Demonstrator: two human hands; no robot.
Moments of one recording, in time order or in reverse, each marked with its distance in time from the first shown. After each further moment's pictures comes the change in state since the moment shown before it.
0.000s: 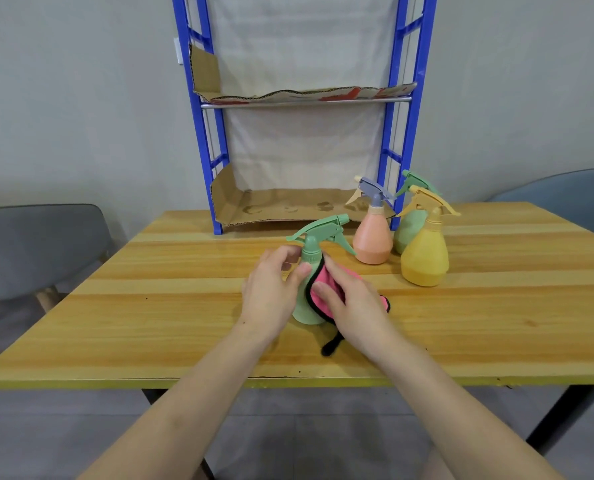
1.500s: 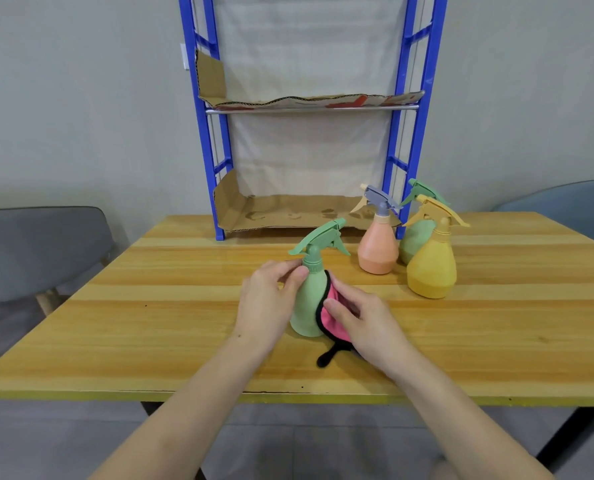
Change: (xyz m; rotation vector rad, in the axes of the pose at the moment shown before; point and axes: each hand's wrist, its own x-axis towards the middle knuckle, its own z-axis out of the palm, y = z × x) left_hand 0.001 0.003 -0.009 -0.023 0.023 -0.009; right_hand -0.002 0.019 -0.003 0.211 -0.092 0.057
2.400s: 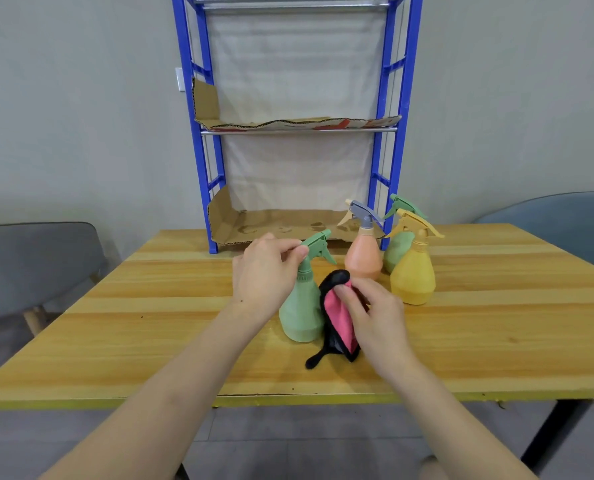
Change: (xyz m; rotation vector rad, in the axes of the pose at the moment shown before) left_hand 0.029 0.046 -0.014 0.281 0.029 0.093; right_hand -0.012 -0.018 -0.021 -0.071 0.393 -0.183
